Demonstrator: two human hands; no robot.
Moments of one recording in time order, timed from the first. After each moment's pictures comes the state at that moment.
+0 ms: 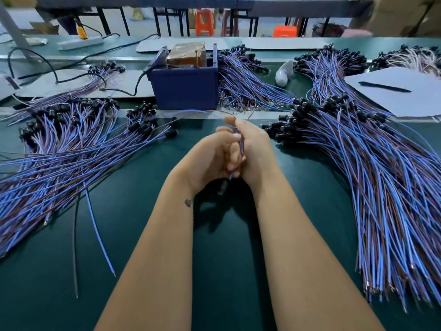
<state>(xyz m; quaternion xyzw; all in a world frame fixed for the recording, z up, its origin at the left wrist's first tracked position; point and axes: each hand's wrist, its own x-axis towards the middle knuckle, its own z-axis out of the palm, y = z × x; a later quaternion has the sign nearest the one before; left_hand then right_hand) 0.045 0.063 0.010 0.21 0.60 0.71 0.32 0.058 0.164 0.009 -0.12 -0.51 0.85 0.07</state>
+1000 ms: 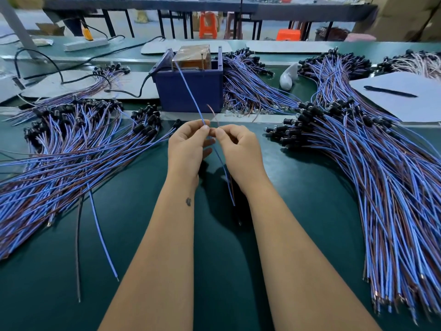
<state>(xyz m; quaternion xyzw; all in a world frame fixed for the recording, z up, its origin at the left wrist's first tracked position) 0.021 0.051 -0.008 0.00 0.62 0.79 -0.01 0.056 0.145 -0.002 -0.05 -0.76 0.61 0.21</state>
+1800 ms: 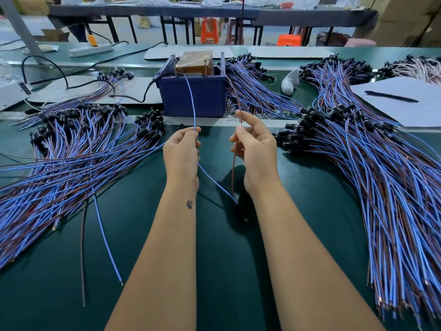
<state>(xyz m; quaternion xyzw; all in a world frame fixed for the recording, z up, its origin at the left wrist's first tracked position) 0.018 0.046 -0.004 -0.08 0.61 0.79 -0.06 0.053 0.155 0.004 -0.07 -0.58 0.78 0.24</state>
